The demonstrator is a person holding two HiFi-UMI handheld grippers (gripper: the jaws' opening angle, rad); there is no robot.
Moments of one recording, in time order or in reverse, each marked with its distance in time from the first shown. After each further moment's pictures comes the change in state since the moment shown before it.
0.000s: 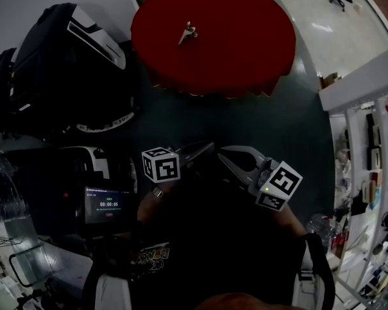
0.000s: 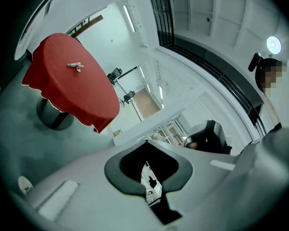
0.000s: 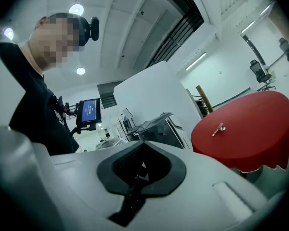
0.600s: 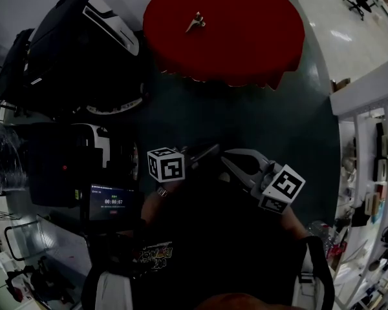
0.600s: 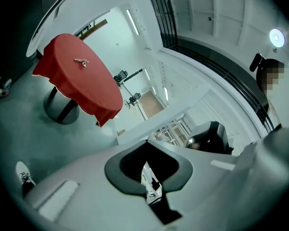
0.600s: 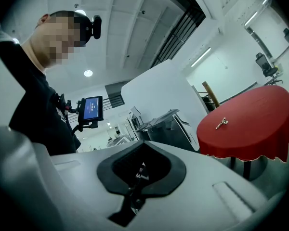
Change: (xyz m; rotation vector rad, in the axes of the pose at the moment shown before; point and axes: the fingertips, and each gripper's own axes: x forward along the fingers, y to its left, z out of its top) left arm 0.021 -0.031 -0.079 -0.025 -0.044 0.079; right arm -0.077 0.024 -0.037 0.007 0.036 0.092
